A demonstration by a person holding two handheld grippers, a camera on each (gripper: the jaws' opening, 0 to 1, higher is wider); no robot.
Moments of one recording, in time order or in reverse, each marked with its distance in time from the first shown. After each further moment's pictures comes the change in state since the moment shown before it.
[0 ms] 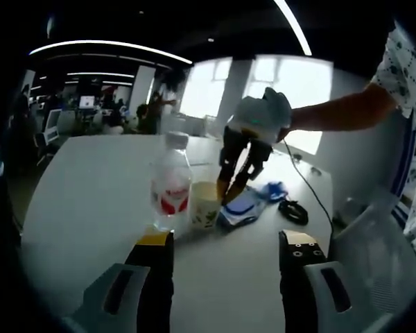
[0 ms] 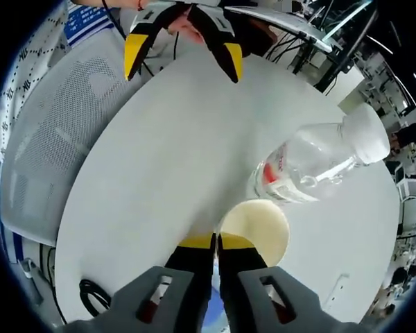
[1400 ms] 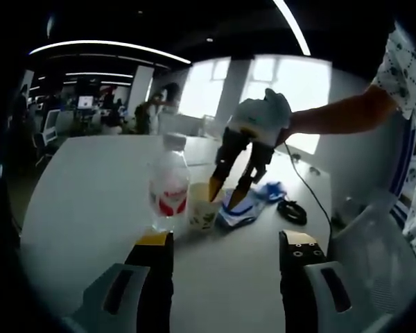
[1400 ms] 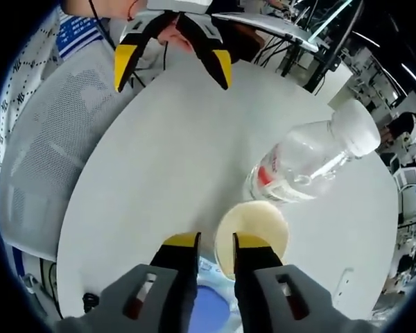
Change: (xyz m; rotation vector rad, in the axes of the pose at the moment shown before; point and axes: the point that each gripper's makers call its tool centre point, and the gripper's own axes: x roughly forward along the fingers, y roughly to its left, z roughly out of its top) left arm 0.001 -0.003 0.001 0.005 0.003 -0.011; right arm -0.002 0.001 0.006 0.063 -0.057 -0.045
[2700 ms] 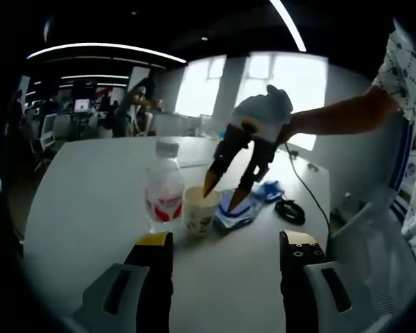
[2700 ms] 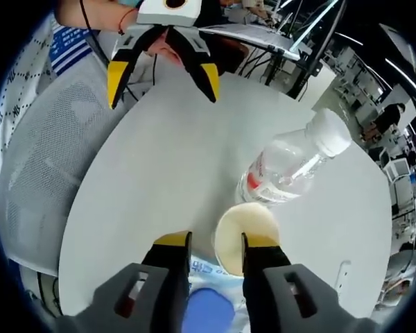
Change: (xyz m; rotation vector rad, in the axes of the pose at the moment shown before) left arm -0.001 -0.009 0.007 0.028 0.013 -0.008; right arm -0.014 0.000 0.009 0.064 -0.072 -0.070
